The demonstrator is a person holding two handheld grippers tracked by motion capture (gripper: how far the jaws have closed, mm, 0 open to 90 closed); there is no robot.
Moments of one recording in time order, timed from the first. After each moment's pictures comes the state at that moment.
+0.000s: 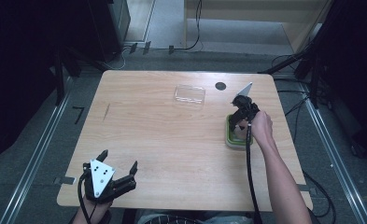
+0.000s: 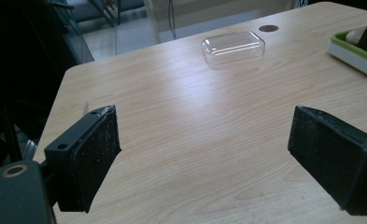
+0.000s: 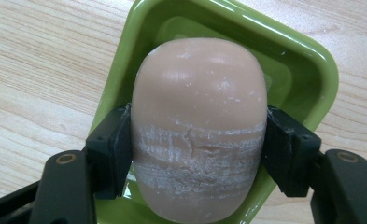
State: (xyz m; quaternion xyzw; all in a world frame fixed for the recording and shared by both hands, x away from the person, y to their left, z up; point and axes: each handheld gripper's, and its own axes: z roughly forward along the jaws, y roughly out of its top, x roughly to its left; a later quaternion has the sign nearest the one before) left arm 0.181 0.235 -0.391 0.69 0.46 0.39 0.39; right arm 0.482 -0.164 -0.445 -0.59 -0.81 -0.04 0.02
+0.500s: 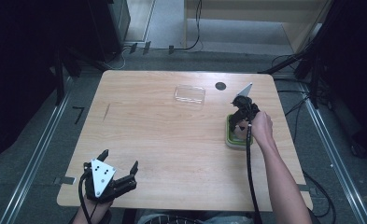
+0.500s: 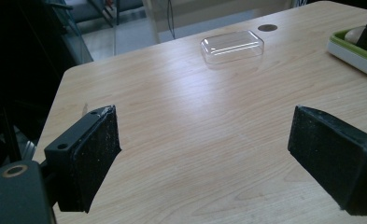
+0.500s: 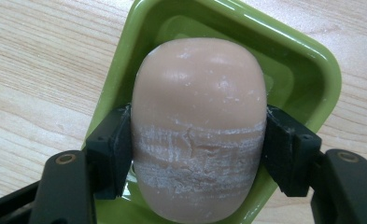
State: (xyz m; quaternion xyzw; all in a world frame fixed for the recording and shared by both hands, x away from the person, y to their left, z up) left arm 0.182 0.235 -0.391 0.69 0.46 0.39 0.39; right arm 0.481 -0.165 -0.446 -0.59 -0.81 -0.04 0.01
